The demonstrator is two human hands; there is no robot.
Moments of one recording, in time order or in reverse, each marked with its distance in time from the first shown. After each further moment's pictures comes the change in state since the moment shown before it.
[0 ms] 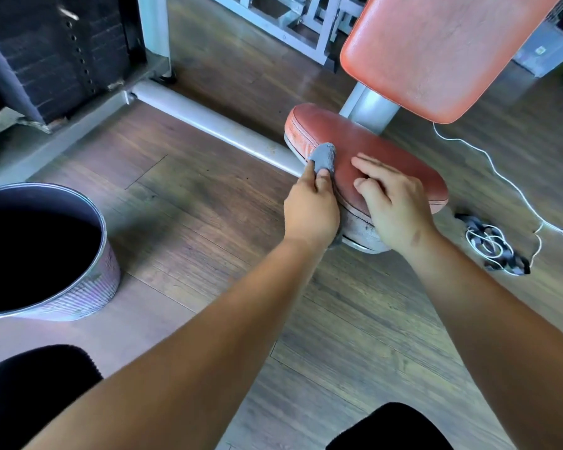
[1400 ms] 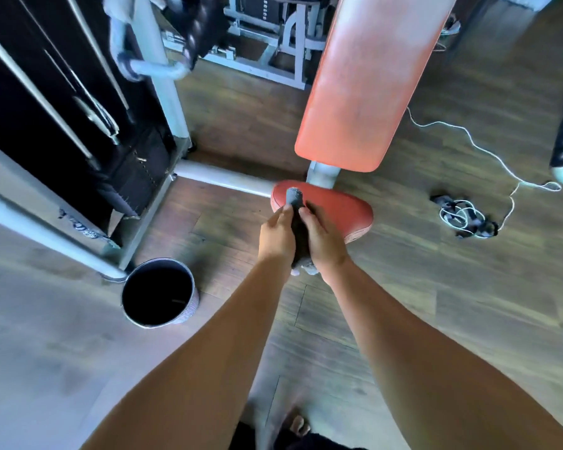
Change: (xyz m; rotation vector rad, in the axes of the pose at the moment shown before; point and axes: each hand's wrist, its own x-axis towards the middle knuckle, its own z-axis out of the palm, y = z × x) left_hand -0.137 0.298 -0.054 -0.067 0.008 -0.324; right_hand 0.002 -0.225 -0.216 0.964 -0.116 0.740
